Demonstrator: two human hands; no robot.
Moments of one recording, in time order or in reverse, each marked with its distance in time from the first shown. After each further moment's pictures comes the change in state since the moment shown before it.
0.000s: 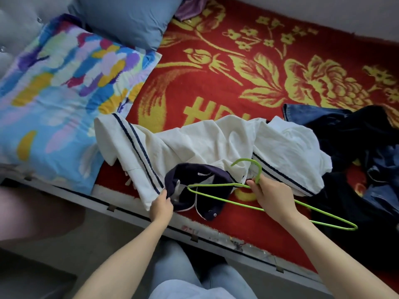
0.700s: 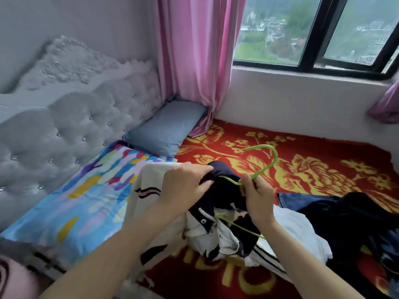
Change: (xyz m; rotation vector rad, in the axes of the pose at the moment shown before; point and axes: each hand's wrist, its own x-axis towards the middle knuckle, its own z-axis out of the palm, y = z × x) left_hand -0.171 0.264 -0.238 0.316 0.788 1.234; right_hand 0.065 -0.064 -0.158 1.017 0.627 -0.037
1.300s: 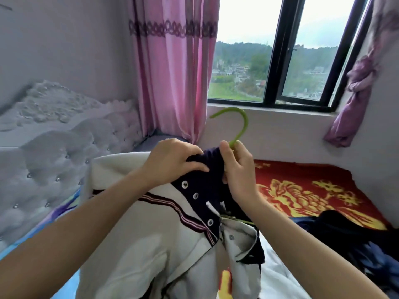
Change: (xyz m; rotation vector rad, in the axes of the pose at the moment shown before) left_hand 0.088 0.001 -0.076 -0.210 -0.094 0.183; right_hand 0.048 -0.131 -0.003 0.200 -0.024 -0.143
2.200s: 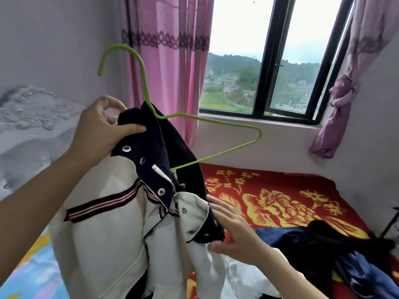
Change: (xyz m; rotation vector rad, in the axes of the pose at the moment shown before) left_hand 0.003 -0.057 -0.078 -0.601 0.486 -0.388; right_hand -0.048 0.068 -0.039 -0.507 -0.590 -0.429
